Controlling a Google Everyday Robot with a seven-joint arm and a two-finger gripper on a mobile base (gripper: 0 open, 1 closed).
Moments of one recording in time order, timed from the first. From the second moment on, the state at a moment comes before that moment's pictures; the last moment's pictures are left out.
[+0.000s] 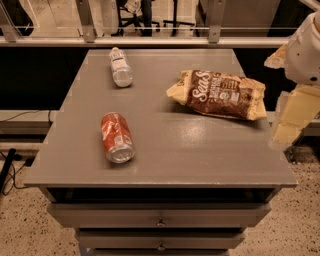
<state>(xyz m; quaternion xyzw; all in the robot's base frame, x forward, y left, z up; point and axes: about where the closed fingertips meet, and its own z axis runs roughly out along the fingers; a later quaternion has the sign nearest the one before) 0.438 -0.217 0.976 -0.60 0.78 -0.03 0.16</state>
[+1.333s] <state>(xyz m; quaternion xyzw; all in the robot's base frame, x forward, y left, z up) 0.488 -0.081 0.912 -0.64 0.74 0.06 0.19</state>
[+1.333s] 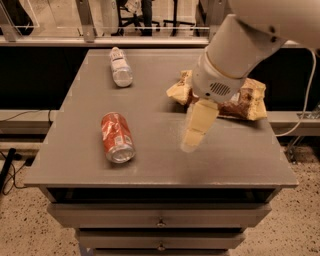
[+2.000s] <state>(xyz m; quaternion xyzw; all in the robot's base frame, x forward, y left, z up) 0.504 -0.007 0.896 -0.56 0.80 0.08 0.17</state>
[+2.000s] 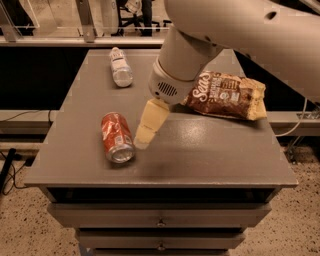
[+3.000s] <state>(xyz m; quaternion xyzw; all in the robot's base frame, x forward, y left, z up) 0.508 0.010 0.893 -0.49 0.84 0.12 0.18</state>
